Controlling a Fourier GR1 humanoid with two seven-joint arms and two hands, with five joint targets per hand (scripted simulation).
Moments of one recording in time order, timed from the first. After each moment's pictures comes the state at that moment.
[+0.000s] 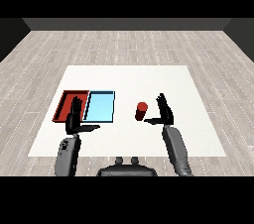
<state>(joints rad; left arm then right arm) -0.01 0.05 0.08 -1.58 0.06 -0.03 -0.37 -0.22 -0.02 -0.04 -1.24 -0.14 0.07 -0.34</state>
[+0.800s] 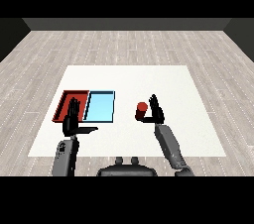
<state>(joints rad) 0.02 0.06 0.09 -1.62 0.10 -0.06 -0.37 -0.33 0.00 0.05 -0.97 -0.26 0.00 -0.49</state>
